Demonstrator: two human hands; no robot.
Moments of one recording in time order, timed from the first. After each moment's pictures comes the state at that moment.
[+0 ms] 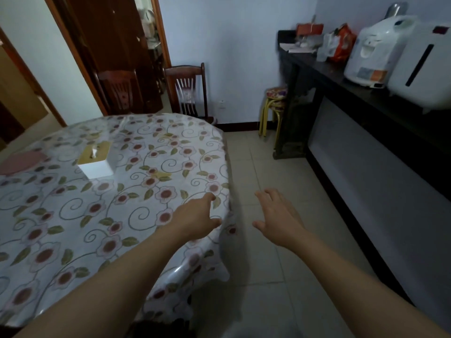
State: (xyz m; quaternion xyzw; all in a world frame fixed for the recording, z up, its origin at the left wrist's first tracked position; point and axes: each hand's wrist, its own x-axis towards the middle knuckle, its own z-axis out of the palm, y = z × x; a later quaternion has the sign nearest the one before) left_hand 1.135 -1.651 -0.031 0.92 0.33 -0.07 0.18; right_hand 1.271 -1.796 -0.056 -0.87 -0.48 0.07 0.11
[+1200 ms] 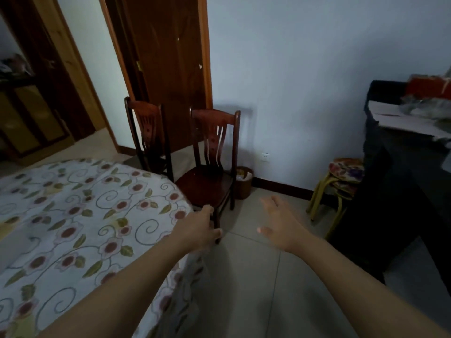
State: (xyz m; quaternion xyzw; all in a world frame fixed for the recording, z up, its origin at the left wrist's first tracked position) left_hand 1.740 -1.274 -0.020 0.80 0.55 -0.01 0.23; right_hand 1.939 -1.341 -0.033 -0.73 -0.66 0.13 0.13
